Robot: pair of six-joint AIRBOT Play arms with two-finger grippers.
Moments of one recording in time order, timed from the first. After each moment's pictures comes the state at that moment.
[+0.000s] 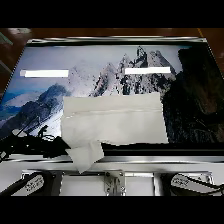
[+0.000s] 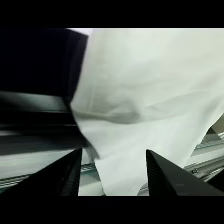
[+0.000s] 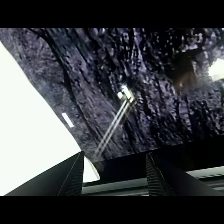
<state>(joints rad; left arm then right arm) 0.34 -1.13 0.35 0.89 -1.23 -1.33 -0.63 -1.40 1.08 -1.26 1.36 1.35</state>
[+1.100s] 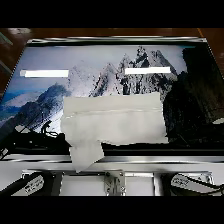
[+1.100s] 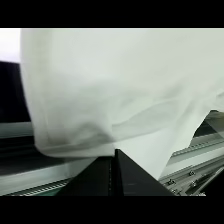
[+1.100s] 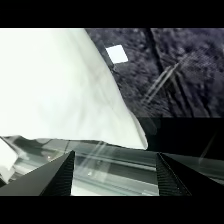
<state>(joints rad) 0.24 -1.14 0.40 0.83 -1.20 -1.30 -0.63 -1.40 0.72 -1.05 1.36 1.15</state>
